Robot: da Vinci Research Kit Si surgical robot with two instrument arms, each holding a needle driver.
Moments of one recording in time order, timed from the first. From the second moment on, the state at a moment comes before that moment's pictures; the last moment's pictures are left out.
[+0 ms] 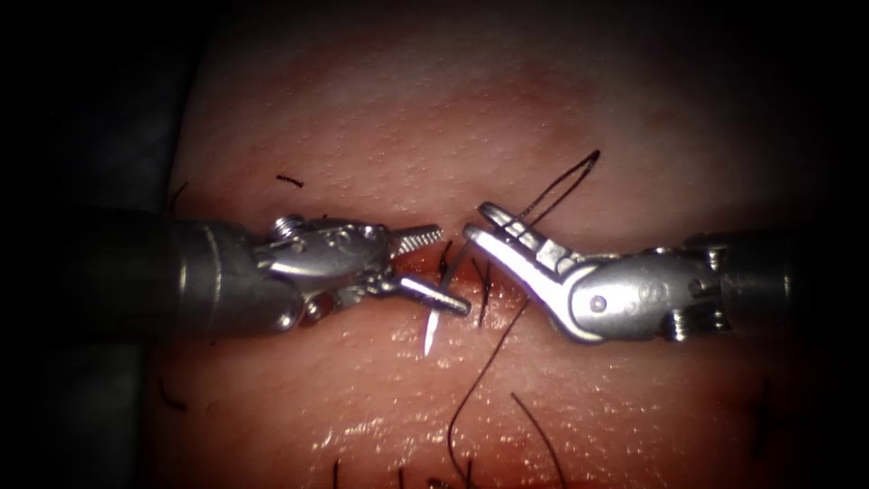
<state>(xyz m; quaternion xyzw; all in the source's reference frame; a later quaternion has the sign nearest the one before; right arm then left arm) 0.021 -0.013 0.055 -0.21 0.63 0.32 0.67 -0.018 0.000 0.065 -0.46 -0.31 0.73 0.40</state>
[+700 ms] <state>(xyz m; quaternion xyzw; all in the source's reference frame) 0.022 -0.013 0.055 -0.21 0.63 0.32 0.67 -0.018 -0.001 0.066 -0.44 -0.41 0.68 0.42</state>
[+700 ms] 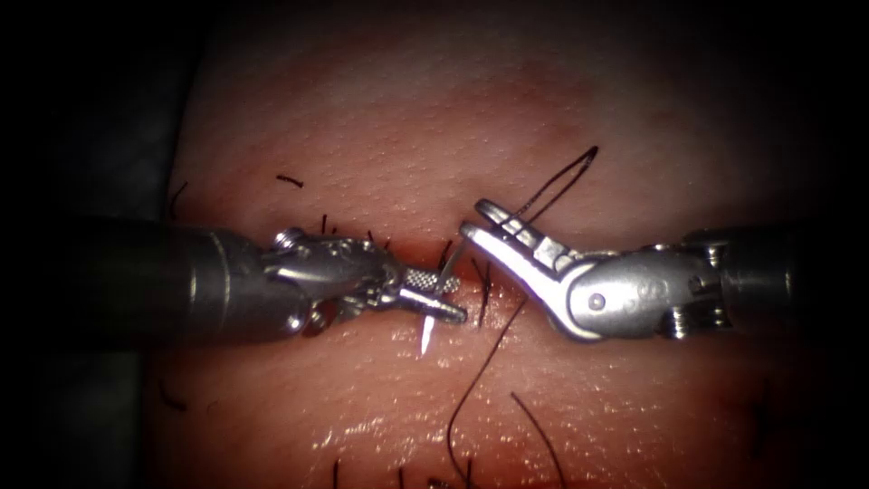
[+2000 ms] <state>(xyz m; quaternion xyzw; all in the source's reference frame) 0.020 -0.015 0.059 0.15 0.63 0.49 0.58 -0.018 -0.001 0.064 -0.40 -0.53 0.58 0.47</state>
